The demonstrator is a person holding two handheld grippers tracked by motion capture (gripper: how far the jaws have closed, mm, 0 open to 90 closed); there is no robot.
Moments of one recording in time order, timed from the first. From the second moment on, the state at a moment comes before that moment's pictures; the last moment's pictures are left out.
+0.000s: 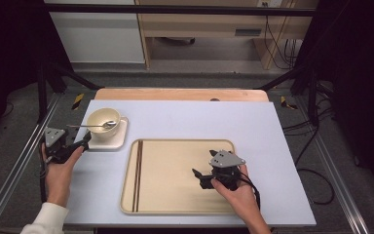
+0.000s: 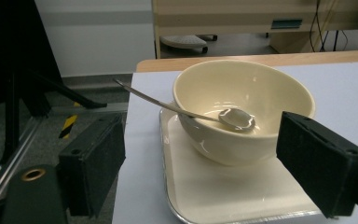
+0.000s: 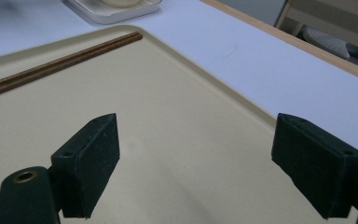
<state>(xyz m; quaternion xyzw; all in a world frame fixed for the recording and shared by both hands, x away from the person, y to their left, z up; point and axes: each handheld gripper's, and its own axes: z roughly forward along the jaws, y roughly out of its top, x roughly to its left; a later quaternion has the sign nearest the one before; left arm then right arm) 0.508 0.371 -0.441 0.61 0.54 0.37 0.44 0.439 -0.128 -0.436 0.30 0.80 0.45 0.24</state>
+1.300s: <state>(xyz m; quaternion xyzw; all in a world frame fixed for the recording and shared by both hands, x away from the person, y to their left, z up) 0.524 0.376 -0.432 0.56 0.54 0.38 0.50 0.445 -0.129 -0.441 0.33 0.81 0.44 0.21</state>
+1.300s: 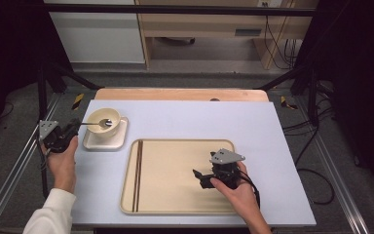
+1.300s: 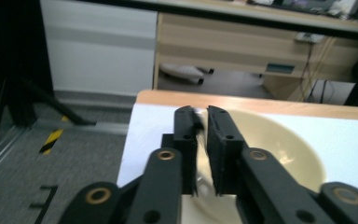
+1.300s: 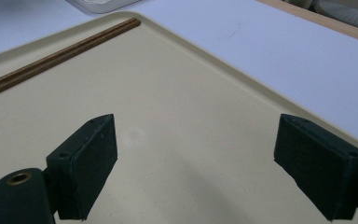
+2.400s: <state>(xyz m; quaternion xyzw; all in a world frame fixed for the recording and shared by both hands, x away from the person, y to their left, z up) 0.492 0.355 -0.374 0.55 0.45 0.42 0.56 0.444 -0.151 -0.438 0.34 0.79 0.46 0.23</state>
